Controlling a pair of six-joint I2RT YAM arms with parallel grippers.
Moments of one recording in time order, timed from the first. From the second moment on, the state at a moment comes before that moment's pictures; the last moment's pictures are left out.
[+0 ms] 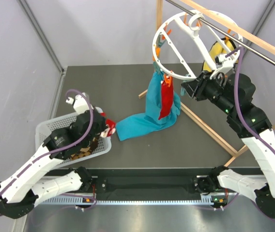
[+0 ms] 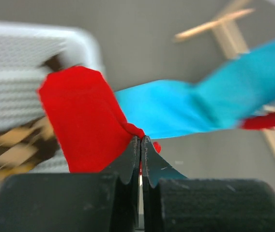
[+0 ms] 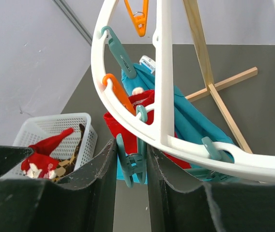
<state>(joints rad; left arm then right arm) -0.86 0.85 1.14 -0.88 -0.65 -0.87 0.48 1.00 1.39 -0.53 -0.07 0.40</state>
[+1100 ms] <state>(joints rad) -0.87 1.42 1.22 0.42 0.30 -0.65 0.48 1.00 1.42 -0.55 -0.18 0.49</state>
